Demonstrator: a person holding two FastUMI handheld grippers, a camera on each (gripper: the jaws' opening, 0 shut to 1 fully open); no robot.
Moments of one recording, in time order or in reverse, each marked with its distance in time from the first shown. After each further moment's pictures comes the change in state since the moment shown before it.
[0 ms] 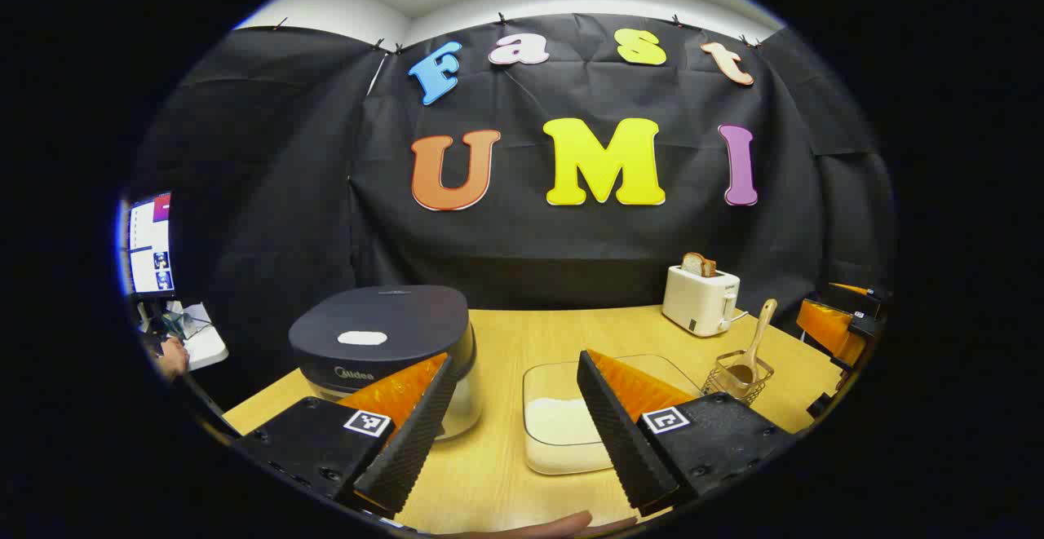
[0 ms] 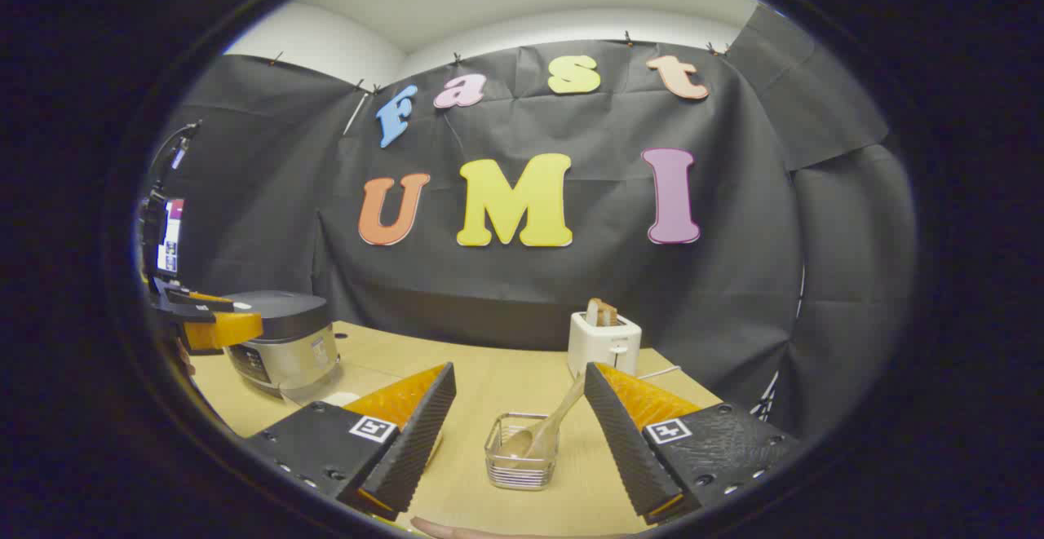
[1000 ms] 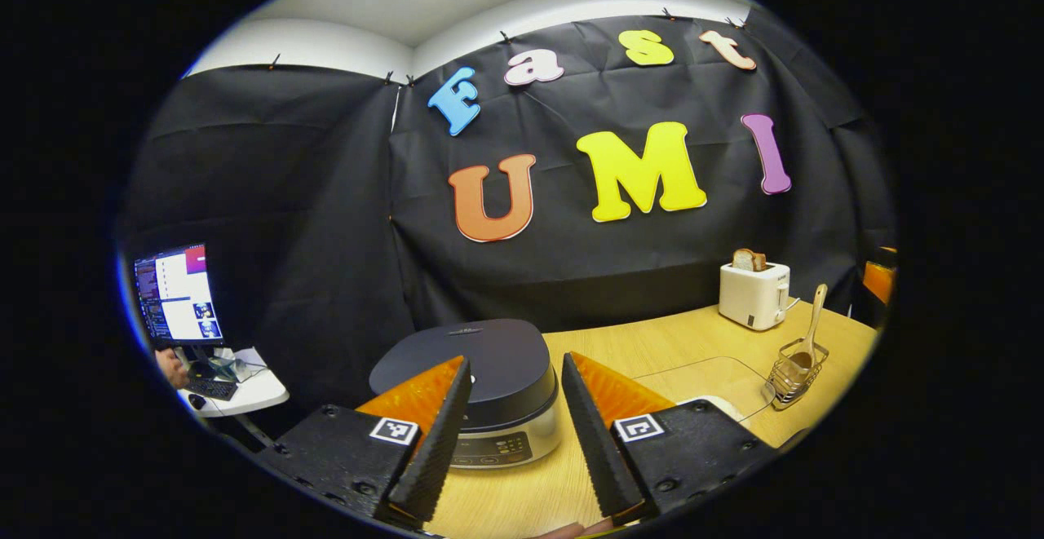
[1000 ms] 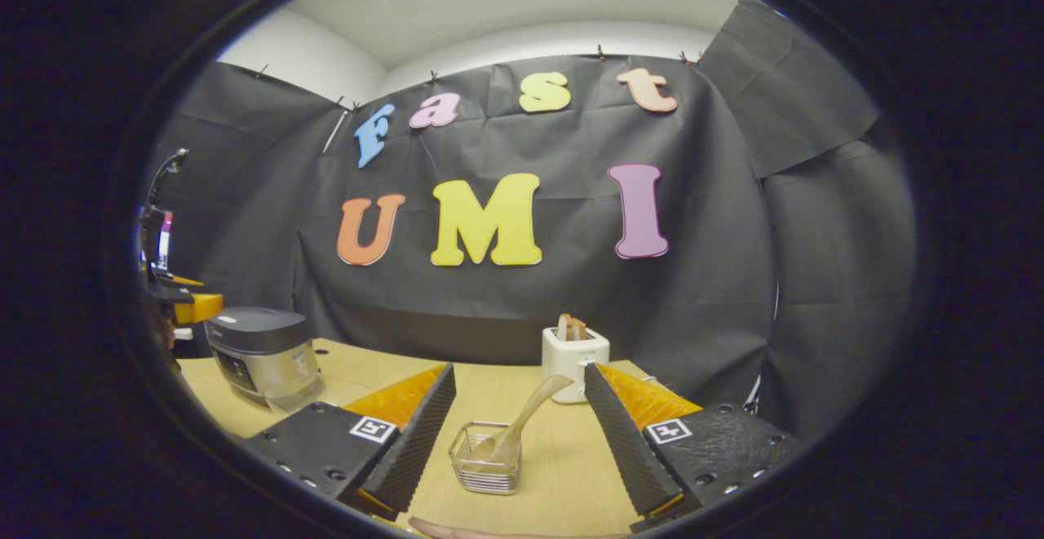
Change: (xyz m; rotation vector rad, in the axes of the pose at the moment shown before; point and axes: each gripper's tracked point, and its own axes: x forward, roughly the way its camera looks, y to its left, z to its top) left arm -0.005 0.056 0.031 0.140 -0.066 0.142; right arm -0.016 -0.048 0.008 0.050 -0.060 -0.064
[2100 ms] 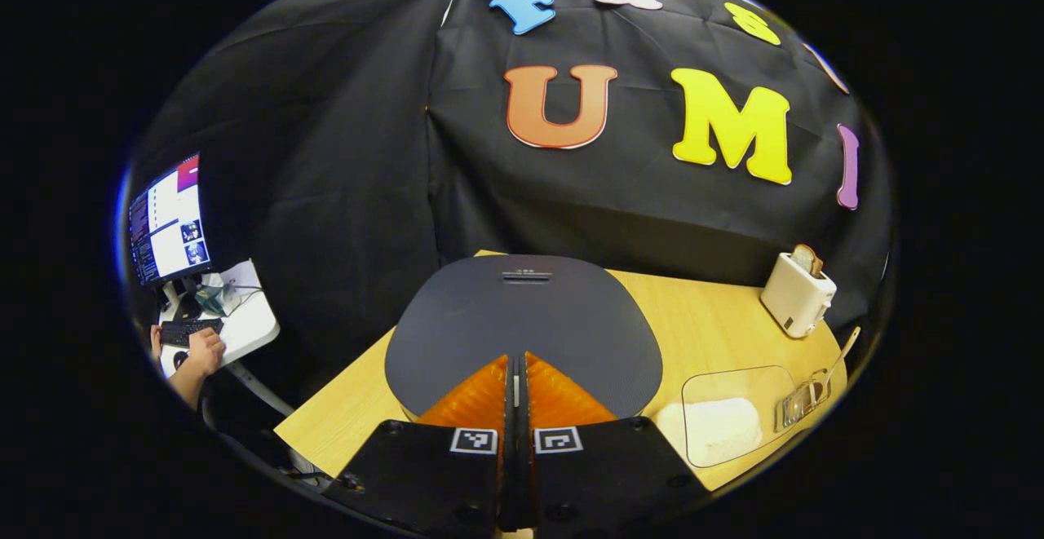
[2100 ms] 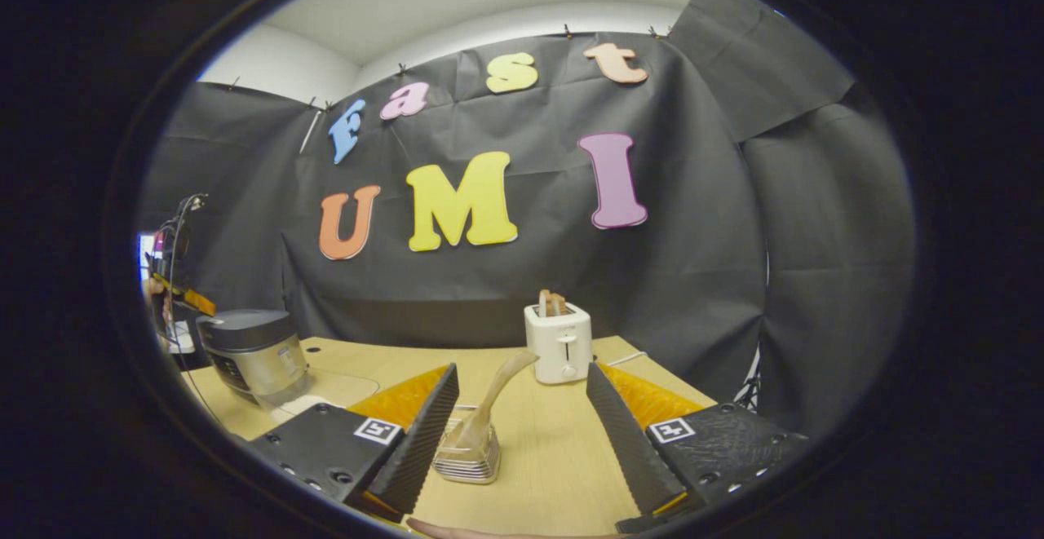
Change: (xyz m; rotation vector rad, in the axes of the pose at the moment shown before) left arm 0.078 0.068 -0.065 -0.227 0.412 0.032; right arm 0.009 -0.044 -0.030 0.085 0.071 -0.031
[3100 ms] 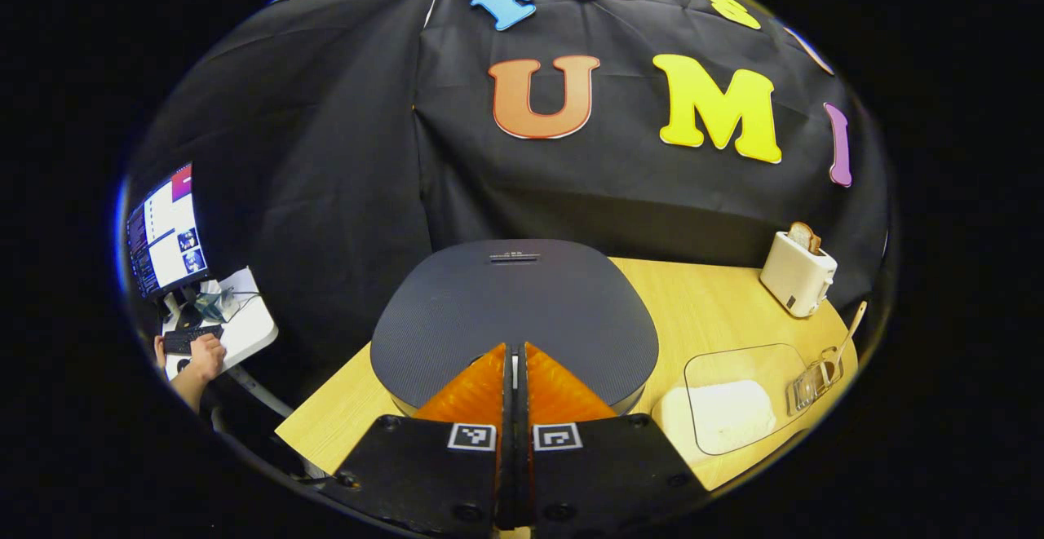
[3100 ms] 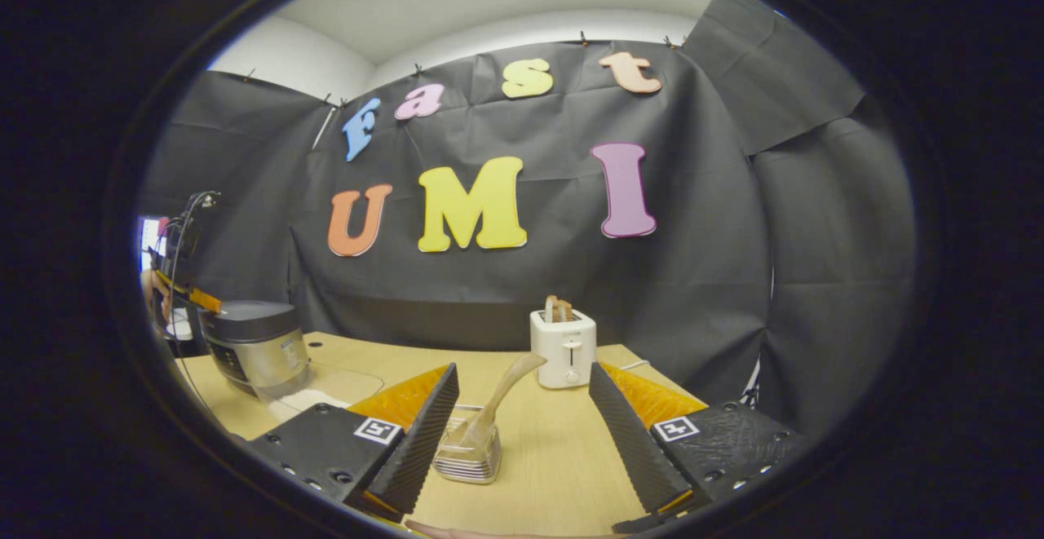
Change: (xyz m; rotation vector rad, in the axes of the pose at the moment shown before) left arm 0.002 0.000 -0.012 0.060 -0.017 -0.002; right arm -0.007 0.013 0.006 -0.065 -0.046 0.024
